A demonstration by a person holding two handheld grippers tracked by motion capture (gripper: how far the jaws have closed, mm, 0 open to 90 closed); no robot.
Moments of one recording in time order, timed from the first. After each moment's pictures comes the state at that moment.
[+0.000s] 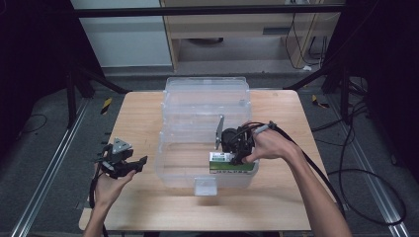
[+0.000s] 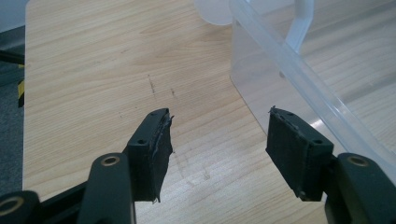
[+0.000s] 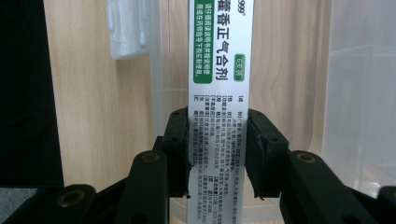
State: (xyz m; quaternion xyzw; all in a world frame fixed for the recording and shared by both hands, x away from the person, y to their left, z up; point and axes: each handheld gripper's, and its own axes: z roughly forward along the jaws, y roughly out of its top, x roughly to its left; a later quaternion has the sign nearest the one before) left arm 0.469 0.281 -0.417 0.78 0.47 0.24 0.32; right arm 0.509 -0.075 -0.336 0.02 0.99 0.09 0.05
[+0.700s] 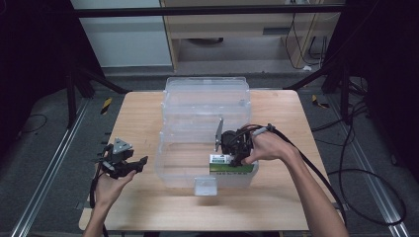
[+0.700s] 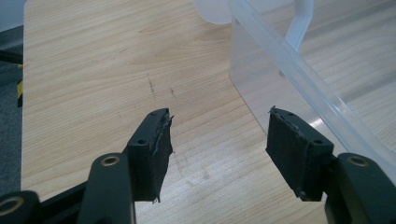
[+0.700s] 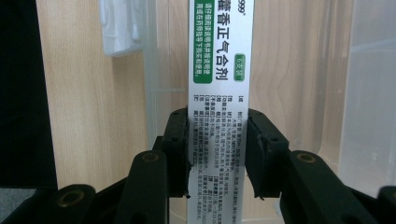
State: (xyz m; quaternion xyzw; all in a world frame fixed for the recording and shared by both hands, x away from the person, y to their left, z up) left arm 0.469 0.280 -0.418 0.78 0.47 0.24 0.32; right arm 0.514 -0.074 -0.351 0.02 1.00 0.09 0.04
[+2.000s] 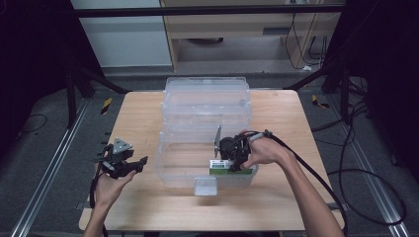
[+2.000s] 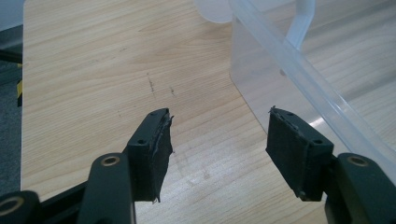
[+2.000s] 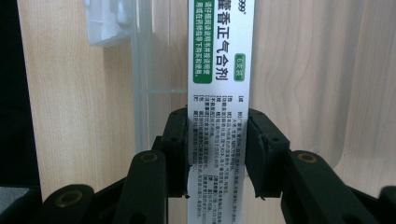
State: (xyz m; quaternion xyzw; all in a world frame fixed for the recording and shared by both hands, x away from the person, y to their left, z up) left arm 0.469 0.281 -0.418 0.78 0.47 0.24 0.32; right arm 0.517 -0.071 -0.380 0.01 1.00 0.08 0.03
